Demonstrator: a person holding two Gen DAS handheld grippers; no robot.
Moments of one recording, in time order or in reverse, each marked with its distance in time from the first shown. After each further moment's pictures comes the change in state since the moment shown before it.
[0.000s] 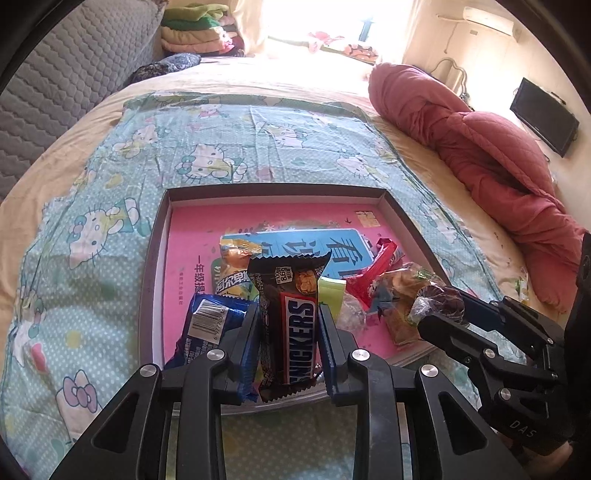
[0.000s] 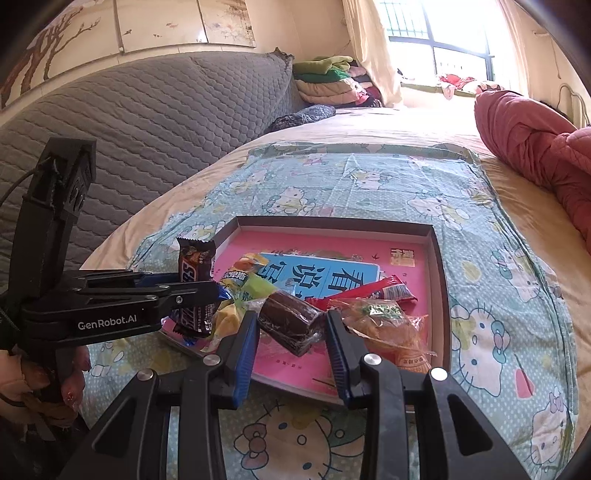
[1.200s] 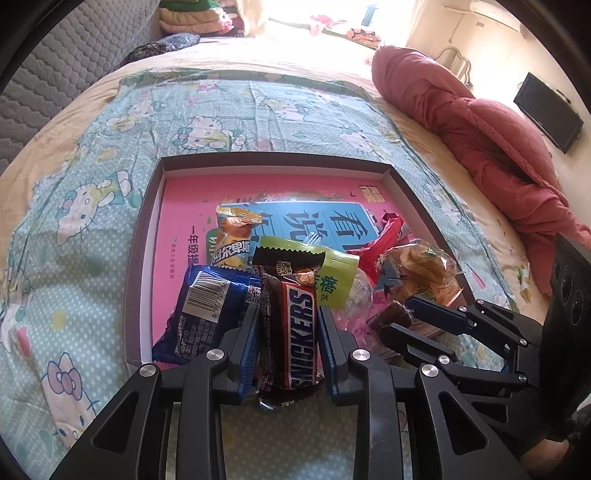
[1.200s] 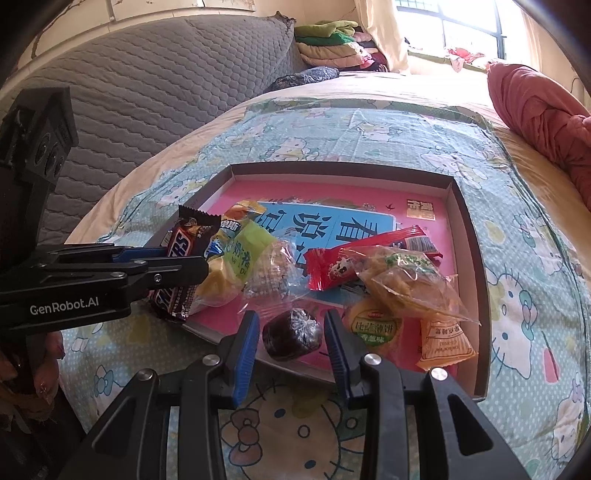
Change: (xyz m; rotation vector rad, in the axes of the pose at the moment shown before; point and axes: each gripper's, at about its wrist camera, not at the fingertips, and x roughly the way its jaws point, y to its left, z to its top) left arm 0.015 0.003 -0.011 -0.016 0.076 -0.015; right arm 0.043 -0.001 -0.018 -0.003 0.151 0.005
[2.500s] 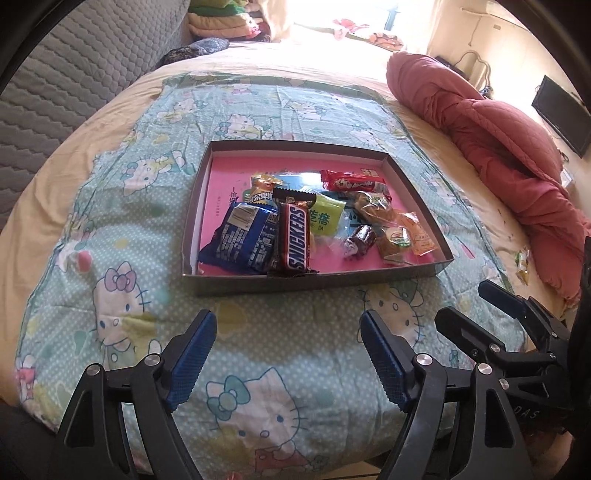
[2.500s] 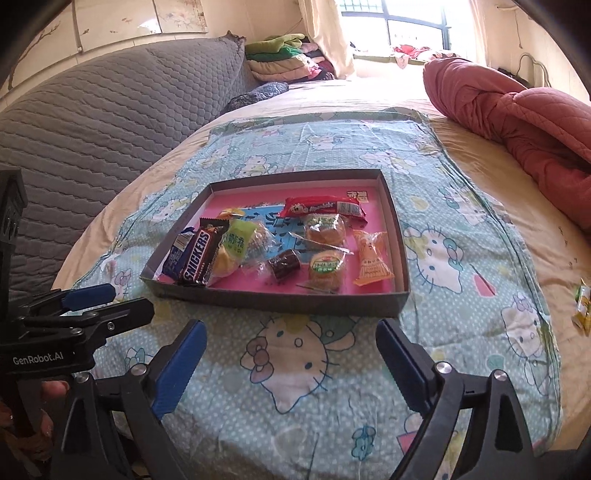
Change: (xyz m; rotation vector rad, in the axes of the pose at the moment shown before) left arm -0.080 -0.021 -0.061 -0.042 -0.007 0.112; right arm -0.091 0.014 -0.040 0.150 -0.042 -0.147
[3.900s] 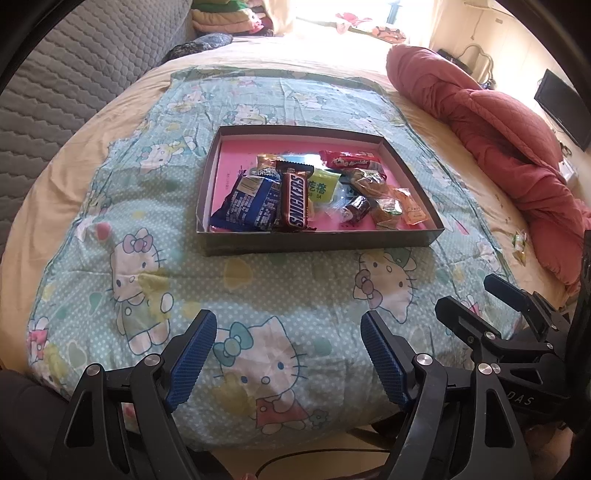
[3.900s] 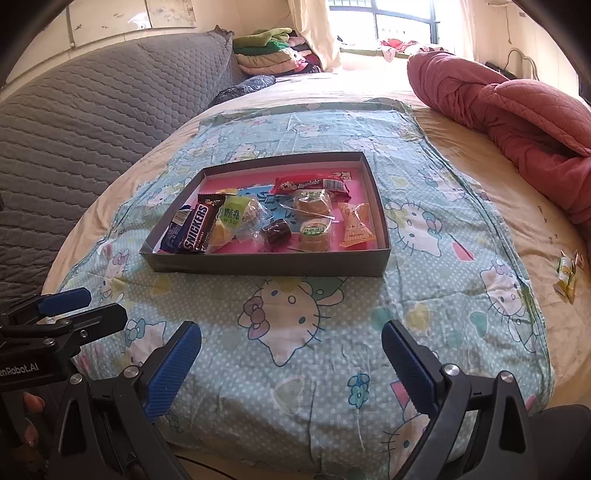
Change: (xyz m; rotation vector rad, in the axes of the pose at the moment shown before) left arm -0.026 -0.003 -0.030 0.004 0.027 0.026; right arm -0.023 0.006 -0.026 0.012 0.024 -0.052
